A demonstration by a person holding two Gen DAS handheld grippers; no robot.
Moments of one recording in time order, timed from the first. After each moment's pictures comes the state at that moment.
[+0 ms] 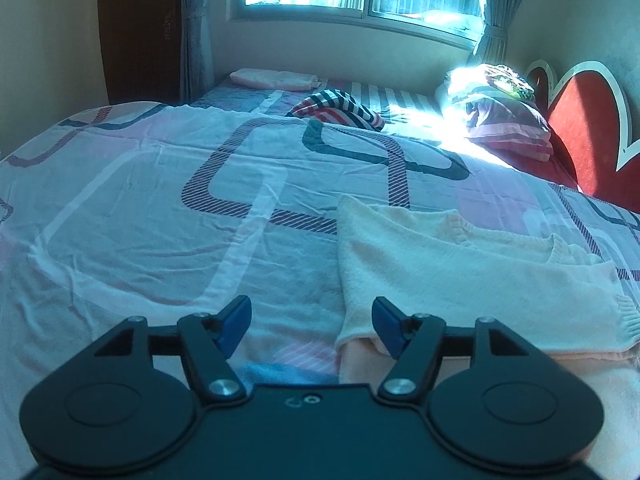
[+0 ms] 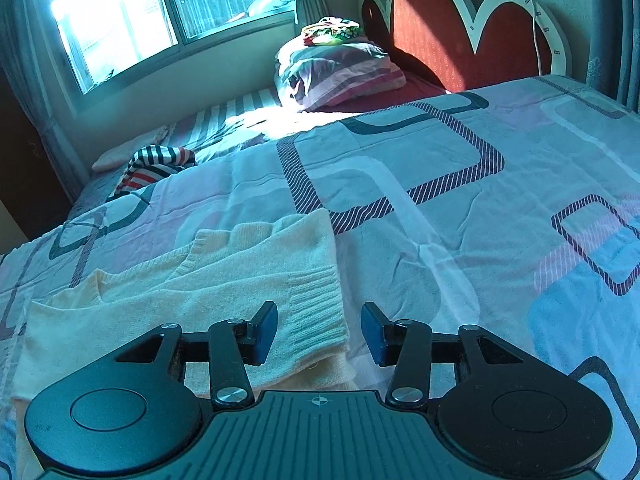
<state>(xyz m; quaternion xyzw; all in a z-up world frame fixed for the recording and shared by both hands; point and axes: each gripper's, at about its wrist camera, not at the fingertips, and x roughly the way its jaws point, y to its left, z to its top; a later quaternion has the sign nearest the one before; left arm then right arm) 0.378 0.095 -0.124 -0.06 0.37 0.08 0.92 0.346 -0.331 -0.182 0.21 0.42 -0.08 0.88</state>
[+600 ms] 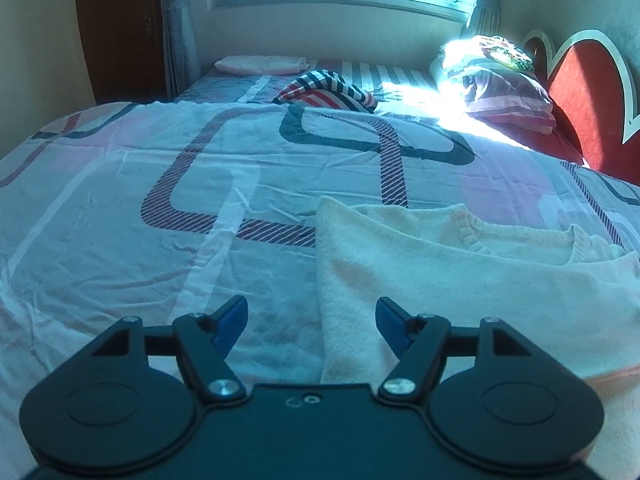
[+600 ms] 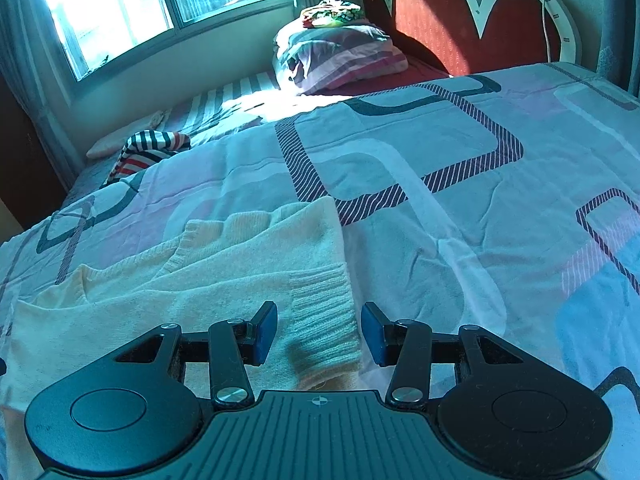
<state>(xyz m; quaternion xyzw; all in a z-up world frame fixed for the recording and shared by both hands) 0.437 0.084 -0.148 -0.03 0.41 0.07 0.91 0.371 -0.326 -0.206 0.20 0.44 -0.07 0.87</state>
